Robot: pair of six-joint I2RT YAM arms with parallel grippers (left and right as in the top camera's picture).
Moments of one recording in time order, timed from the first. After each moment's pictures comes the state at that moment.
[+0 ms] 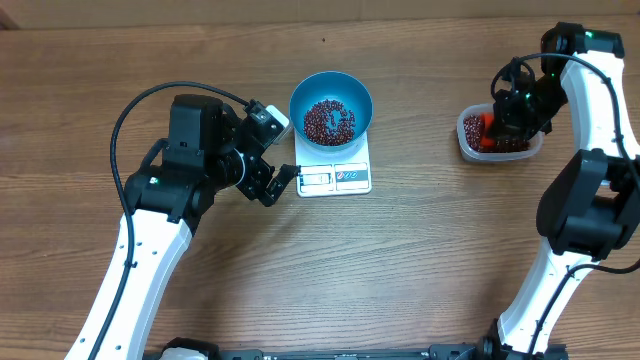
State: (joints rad) left arm -0.21 1.31 1.15 -0.70 0.39 0.43; right arm -0.21 2.22 2.02 -1.46 -0.31 -0.17
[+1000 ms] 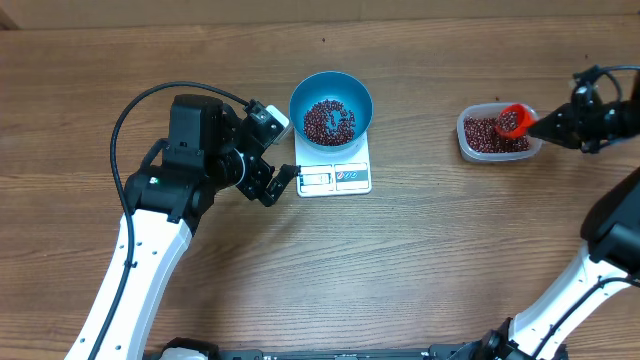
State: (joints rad) left arm -0.21 1.31 1.15 -0.70 0.39 0.43; right arm -0.55 2.22 2.02 -1.59 -0.78 -0.40
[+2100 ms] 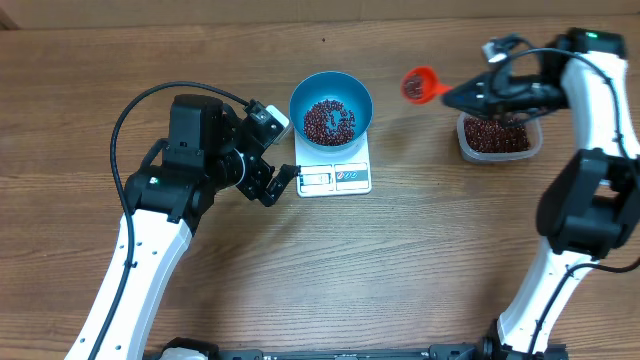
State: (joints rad) left arm -0.21 1.31 1.15 -0.70 0.39 0.43; right arm -0.19 2.22 2.02 -1.63 -1.22 -0.44
